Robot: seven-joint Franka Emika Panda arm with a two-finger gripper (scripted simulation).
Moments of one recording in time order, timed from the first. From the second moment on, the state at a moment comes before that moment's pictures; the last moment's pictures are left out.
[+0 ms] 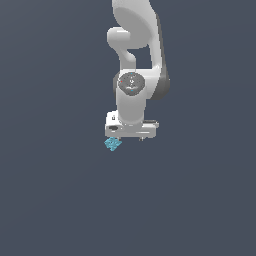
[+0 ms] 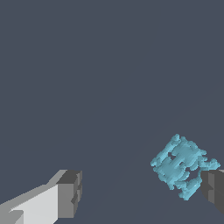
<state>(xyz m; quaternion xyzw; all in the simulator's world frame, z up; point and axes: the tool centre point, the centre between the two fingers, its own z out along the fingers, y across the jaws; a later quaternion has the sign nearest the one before) -0.013 0.010 0.137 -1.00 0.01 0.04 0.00</state>
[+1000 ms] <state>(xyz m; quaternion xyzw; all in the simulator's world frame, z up) -0.015 0.003 0.145 -1.00 0.01 0.03 0.00</state>
